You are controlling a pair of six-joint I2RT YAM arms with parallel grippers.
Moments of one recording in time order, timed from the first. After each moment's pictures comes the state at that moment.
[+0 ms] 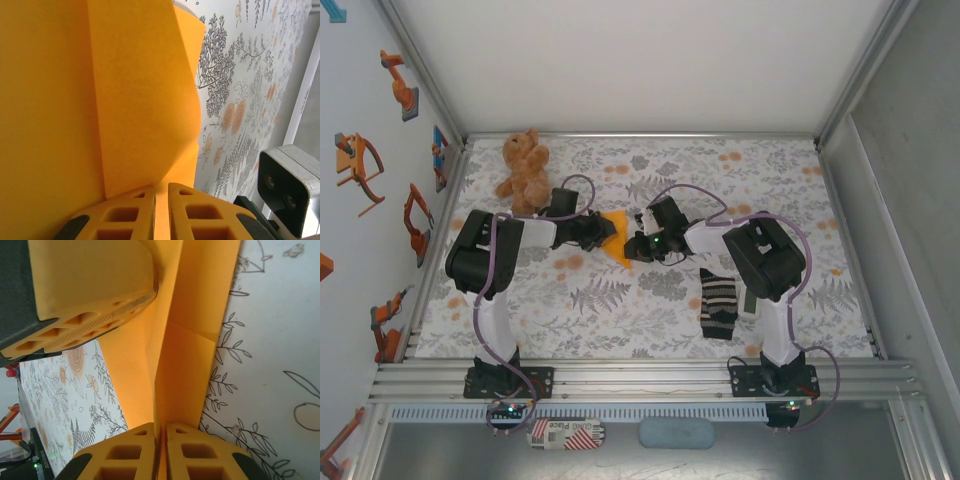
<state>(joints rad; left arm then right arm) -0.38 1.98 1.00 0.09 0.67 -0.89 0.63 2.06 1.15 -0.01 -0.65 0.64</state>
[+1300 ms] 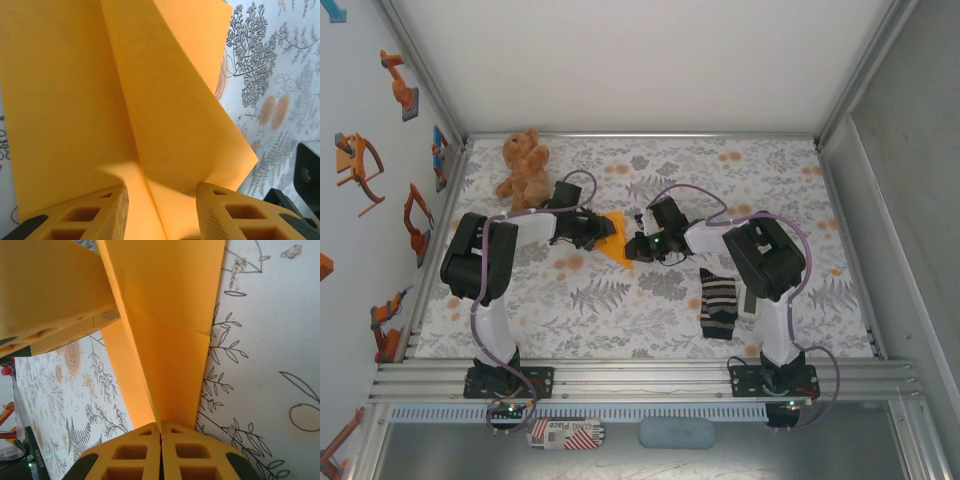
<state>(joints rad) -0.40 1.92 1.10 -0.24 0.50 -0.76 0.63 2.06 1.15 -0.02 -0.64 0.61</state>
